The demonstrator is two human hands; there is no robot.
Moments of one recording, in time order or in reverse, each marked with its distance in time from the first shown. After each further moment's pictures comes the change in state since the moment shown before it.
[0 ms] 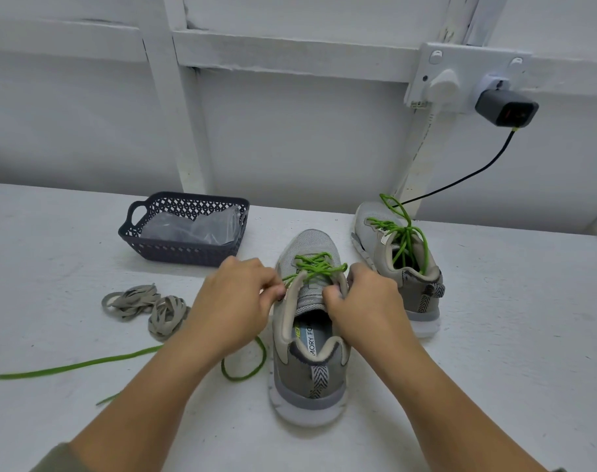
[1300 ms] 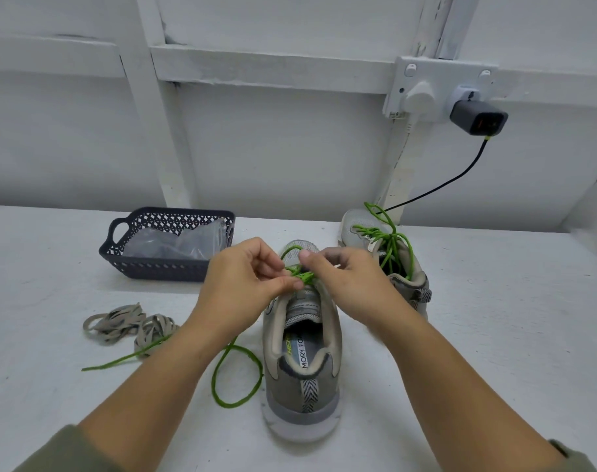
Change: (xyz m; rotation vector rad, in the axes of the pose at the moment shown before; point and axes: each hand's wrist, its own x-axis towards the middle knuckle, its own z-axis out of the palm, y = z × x) left_hand 0.028 0.018 -0.001 -0.746 0.180 -0.034; right_hand 0.022 -0.018 -0.025 0.522 -0.209 -0.054
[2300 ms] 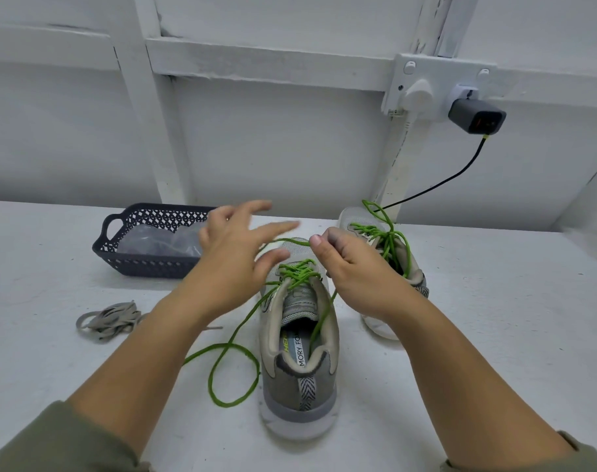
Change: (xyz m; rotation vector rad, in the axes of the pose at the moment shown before) left_hand 0.029 -0.009 -0.014 0.722 -0.046 0.323; right_hand 0.007 -0.004 -0.012 -0.215 -0.076 -0.196
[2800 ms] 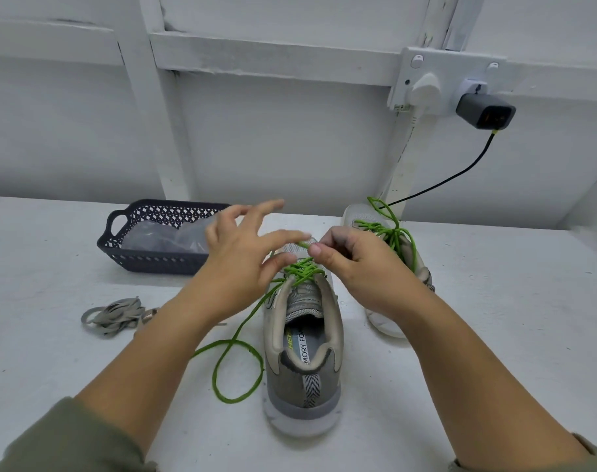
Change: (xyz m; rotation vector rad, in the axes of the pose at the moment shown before) left_hand -0.006 -0.002 0.006 0.002 -0.035 0.090; right_hand 0.001 0.007 -0.002 0.054 0.000 -0.009
